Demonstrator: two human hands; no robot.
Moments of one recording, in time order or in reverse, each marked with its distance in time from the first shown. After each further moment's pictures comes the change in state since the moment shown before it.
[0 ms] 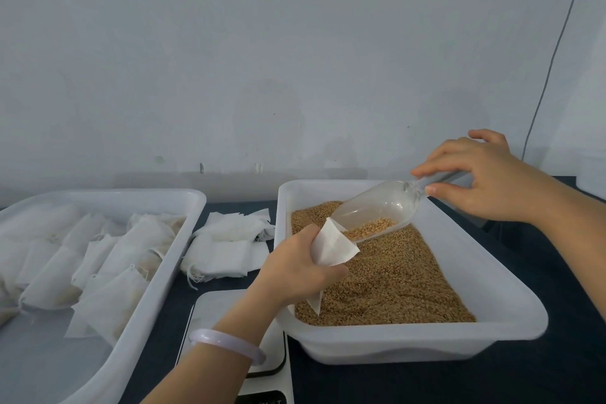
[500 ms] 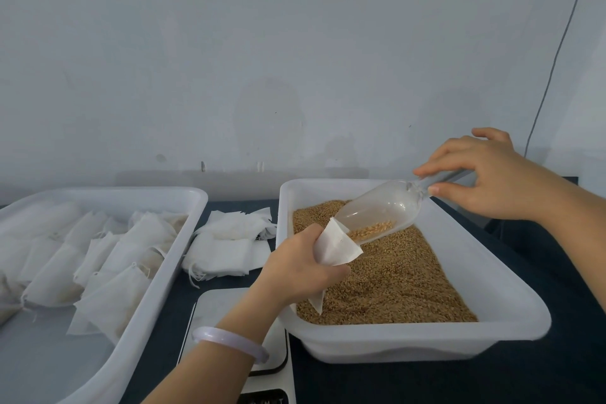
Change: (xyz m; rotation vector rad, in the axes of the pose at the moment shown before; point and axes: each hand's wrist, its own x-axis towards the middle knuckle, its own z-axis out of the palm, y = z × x) left_hand 0.000 0.002 0.001 0.031 0.006 -0.011; right_hand 0.001 -0.001 -0.001 -0.013 -0.006 0.008
